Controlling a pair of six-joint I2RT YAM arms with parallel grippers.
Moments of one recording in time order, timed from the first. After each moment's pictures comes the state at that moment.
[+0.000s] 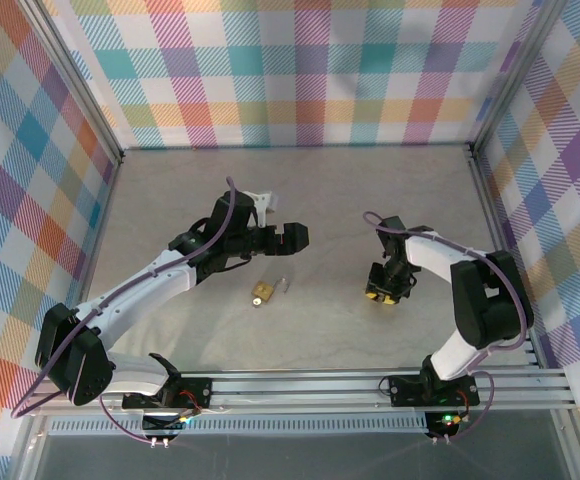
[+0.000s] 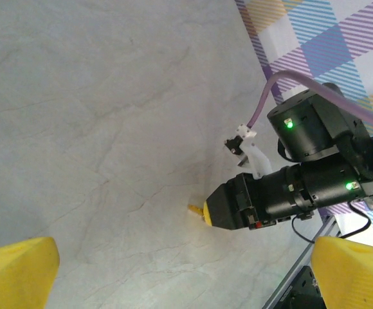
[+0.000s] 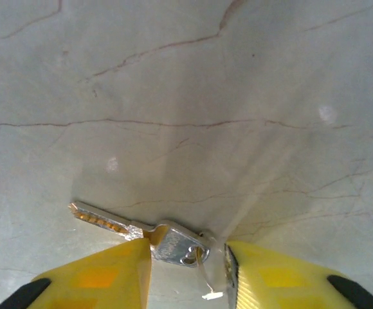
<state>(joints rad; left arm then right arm) -0.65 1.33 1.05 -0.31 0.30 -0.63 0.30 1.63 0.89 -0.85 -0.18 0.60</state>
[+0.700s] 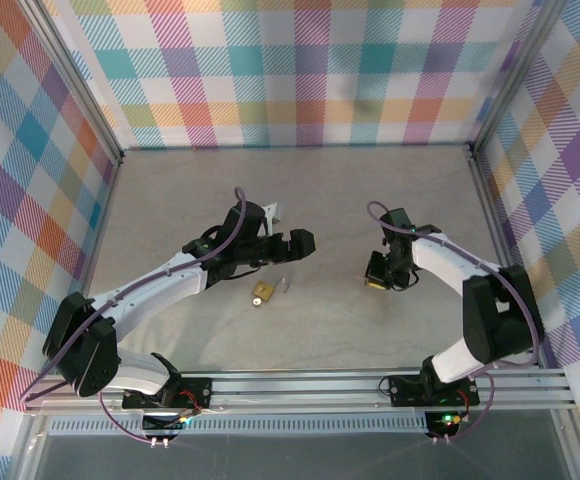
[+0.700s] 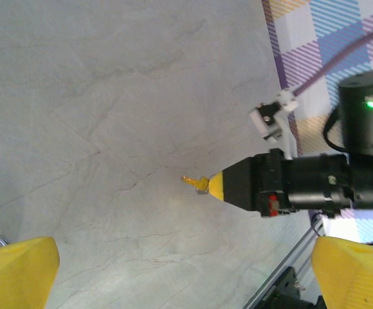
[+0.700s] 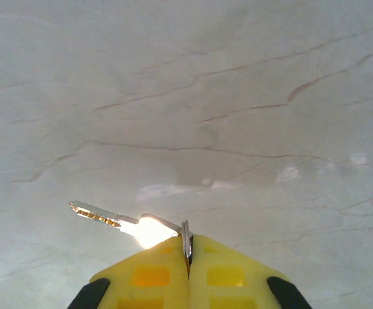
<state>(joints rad) -0.69 1.38 0.97 -0.20 0.30 -0.81 0.31 1.50 0.90 -0.76 -0.22 0.60</state>
